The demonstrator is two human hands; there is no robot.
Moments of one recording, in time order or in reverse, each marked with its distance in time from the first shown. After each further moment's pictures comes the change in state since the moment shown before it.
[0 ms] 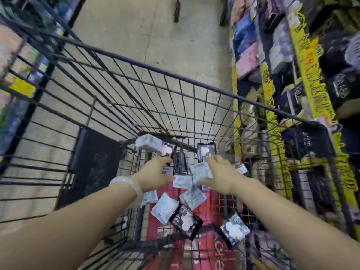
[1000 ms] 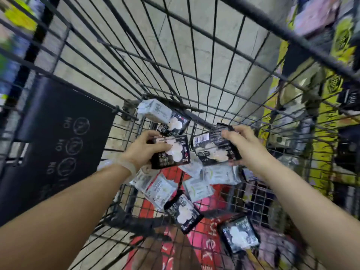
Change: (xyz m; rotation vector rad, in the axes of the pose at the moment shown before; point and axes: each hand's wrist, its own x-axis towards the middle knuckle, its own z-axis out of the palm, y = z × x) left_hand 0.067 -0.064 0.042 -1.045 0.201 -0.379; right_hand 0.100 0.043 0.013 1.029 0.061 0.149
